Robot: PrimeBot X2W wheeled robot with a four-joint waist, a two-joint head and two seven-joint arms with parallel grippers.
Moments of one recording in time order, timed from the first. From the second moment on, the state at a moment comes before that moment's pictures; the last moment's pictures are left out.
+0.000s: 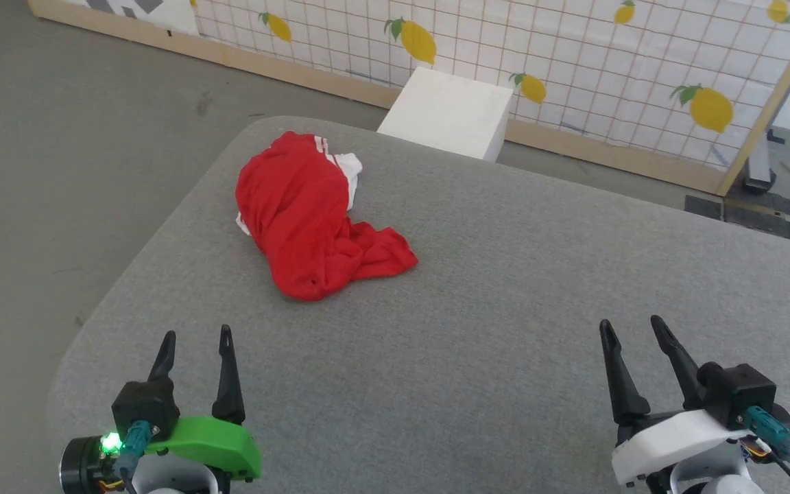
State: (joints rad) left arm 0.00 0.06 0.00 0.11 -0.10 0.04 -0.18; right arm 0.00 -0.05 0.02 0.16 0.15 0.13 -0.18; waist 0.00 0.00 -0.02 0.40
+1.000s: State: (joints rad) left arm 0.01 0.06 0.00 0.15 -0.15 0.05 -0.24; right arm 0.00 -0.05 0.03 0.21 0.19 0.13 -0.24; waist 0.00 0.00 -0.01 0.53
